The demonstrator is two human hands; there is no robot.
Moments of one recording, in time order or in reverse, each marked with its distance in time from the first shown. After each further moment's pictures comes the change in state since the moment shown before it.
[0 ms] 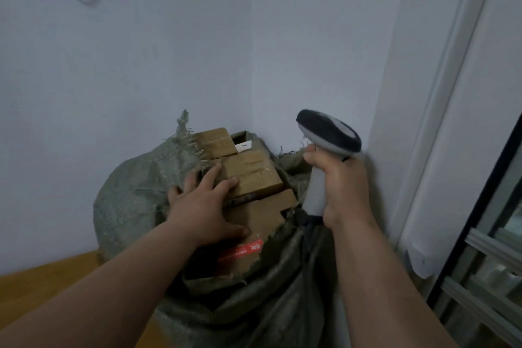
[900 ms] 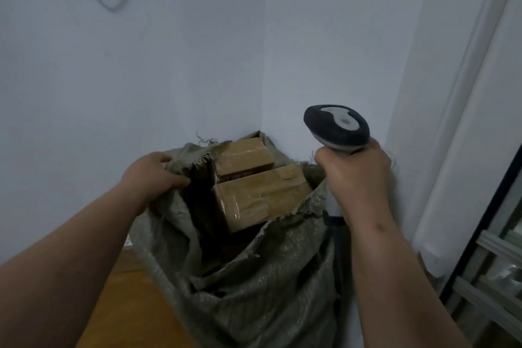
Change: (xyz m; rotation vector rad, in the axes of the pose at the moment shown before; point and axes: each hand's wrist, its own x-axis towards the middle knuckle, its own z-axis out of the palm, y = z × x) left_hand -0.006 -0.091 -0.060 -0.727 0.187 -0.455; right_hand -0.038 -0.036 0.030 -0.488 0.155 -0.348
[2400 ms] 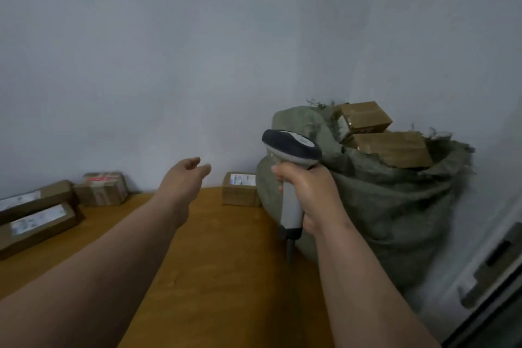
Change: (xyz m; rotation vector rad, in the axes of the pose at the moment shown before) left_hand -0.118 -0.229 -0.161 -0.545 0.038 -0.204; right_hand -0.273 -0.082 0.156 0.366 -0.599 0.419
